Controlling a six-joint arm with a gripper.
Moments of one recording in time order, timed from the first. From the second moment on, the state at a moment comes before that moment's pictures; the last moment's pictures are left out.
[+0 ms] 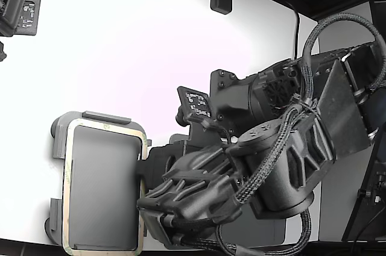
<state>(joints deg) 32.2 78.8 74.6 94.3 7.3 126.3</state>
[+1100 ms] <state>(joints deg) 30.7 77.0 75.1 94.3 6.4 124.5</state>
